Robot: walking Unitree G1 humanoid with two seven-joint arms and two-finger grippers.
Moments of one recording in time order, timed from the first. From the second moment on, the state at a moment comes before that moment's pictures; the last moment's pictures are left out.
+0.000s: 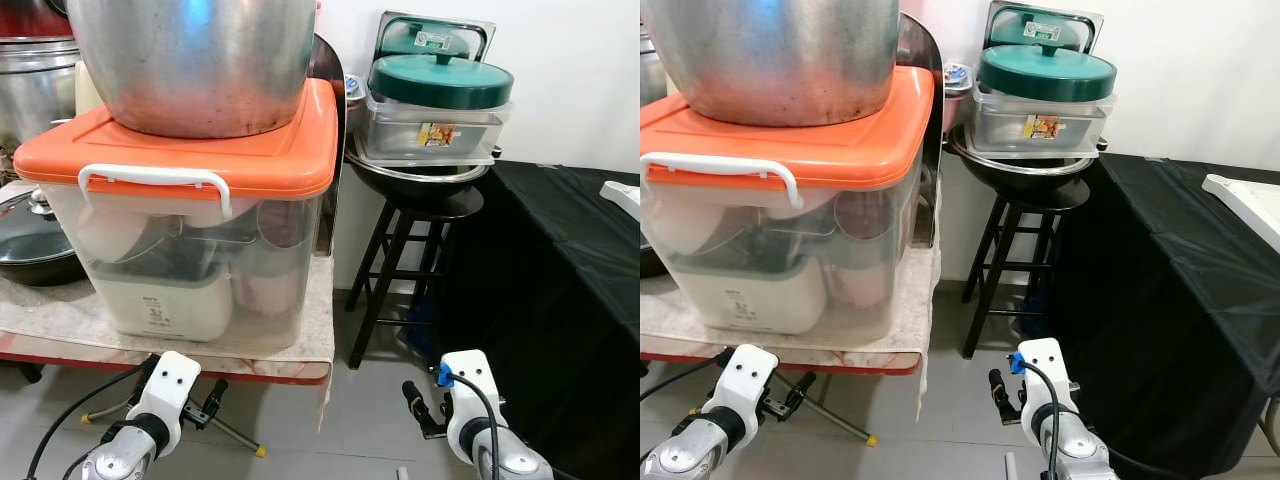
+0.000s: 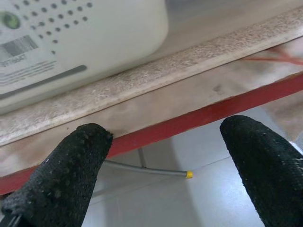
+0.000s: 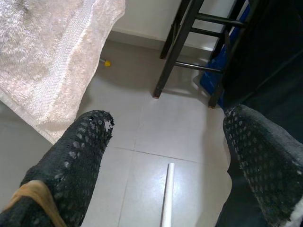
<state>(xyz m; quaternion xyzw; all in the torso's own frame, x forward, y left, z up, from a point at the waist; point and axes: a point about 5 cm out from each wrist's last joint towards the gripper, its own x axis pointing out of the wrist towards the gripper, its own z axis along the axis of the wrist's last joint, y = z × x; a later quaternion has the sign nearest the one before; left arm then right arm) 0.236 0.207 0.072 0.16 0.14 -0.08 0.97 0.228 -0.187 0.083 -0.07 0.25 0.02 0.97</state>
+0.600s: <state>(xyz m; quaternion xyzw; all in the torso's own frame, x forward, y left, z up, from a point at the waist) 0.230 0.235 0.060 0.18 0.20 -0.02 0.96 0.228 -0.187 0.083 -0.07 0.25 0.02 0.97</state>
